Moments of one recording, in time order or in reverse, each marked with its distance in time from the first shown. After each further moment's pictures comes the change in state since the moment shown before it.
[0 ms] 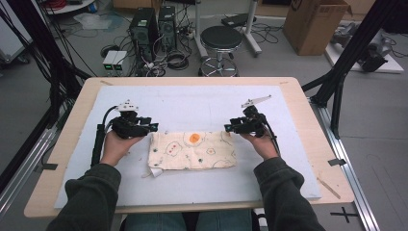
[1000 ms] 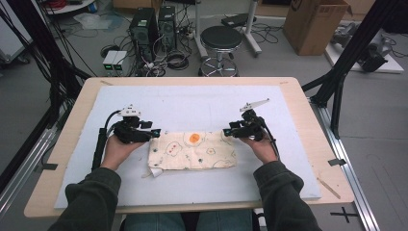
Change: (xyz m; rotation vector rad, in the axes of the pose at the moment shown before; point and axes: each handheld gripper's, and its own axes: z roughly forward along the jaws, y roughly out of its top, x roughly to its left) left arm -0.005 -0.011 0.006 0.026 -0.018 0.024; right arm 0.005 -0.008 0.004 0.023 0.012 -0.006
